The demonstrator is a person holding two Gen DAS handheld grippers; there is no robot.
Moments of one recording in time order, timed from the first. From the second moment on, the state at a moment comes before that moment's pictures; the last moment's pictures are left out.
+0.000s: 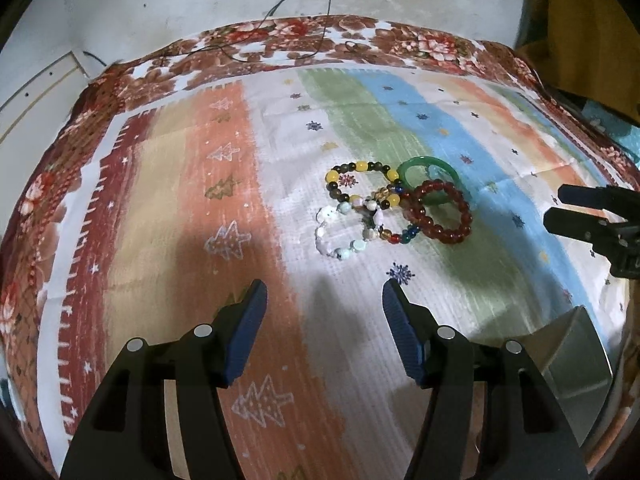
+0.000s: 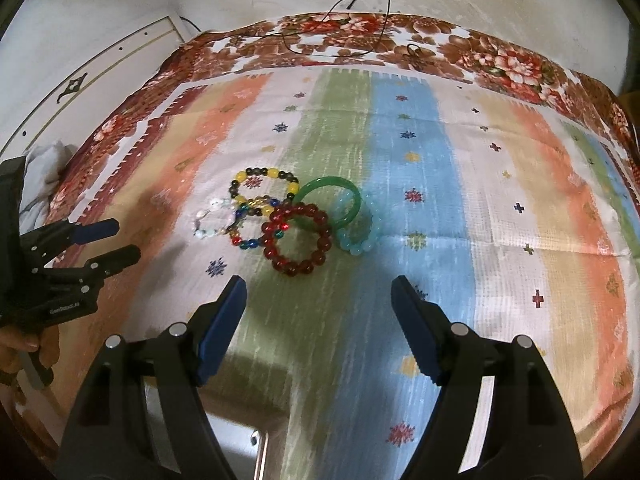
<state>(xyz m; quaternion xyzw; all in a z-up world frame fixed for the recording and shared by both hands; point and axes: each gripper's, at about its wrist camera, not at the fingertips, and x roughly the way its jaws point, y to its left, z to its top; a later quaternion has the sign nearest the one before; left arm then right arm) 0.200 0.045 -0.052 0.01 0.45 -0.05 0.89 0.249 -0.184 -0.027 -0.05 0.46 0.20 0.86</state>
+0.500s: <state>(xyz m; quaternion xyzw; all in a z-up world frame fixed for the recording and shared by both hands) 0.230 0.051 -0.075 0.01 0.46 -0.05 0.89 0.282 -0.189 -0.051 -0.05 0.48 0.17 0.86</state>
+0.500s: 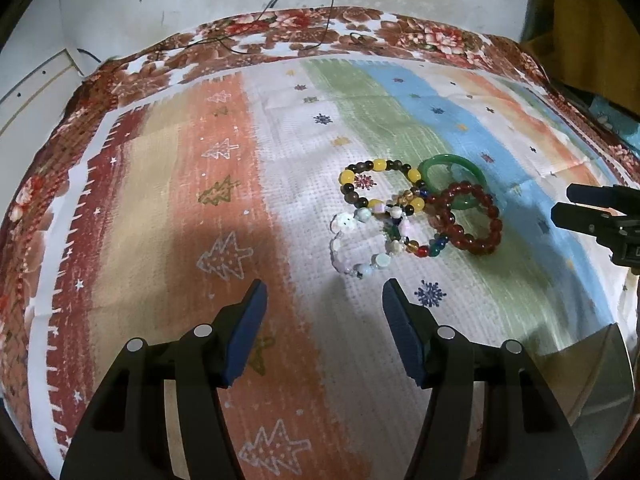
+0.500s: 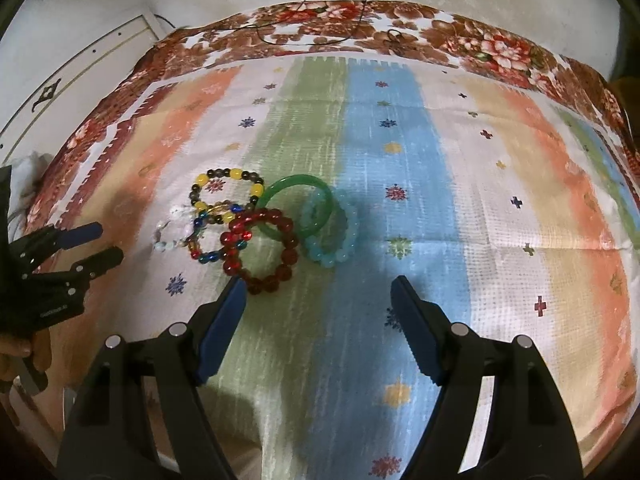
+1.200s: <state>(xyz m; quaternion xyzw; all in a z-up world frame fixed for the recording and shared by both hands) 0.267 0.052 -0.099 -0.01 0.47 -0.06 0.88 0.320 -0.167 -0.088 -0.05 0.51 0.18 0.84</state>
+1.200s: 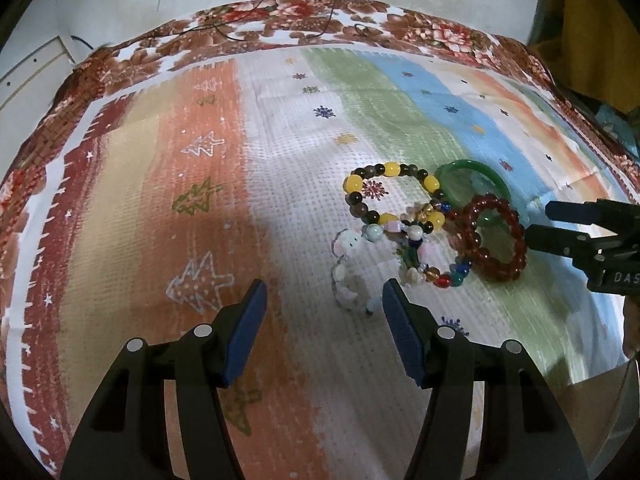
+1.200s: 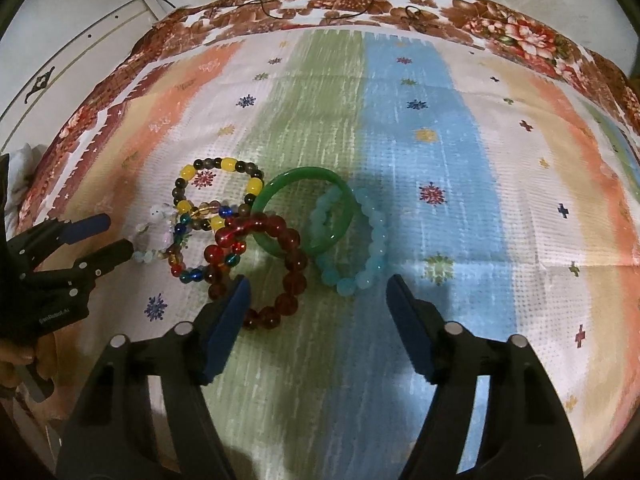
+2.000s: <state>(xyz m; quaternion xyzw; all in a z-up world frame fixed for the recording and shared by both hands) 0.282 0.052 -0.115 0.01 0.49 -0.07 0.87 0.330 -0.153 -0.104 -0.08 0.52 0.21 0.82</state>
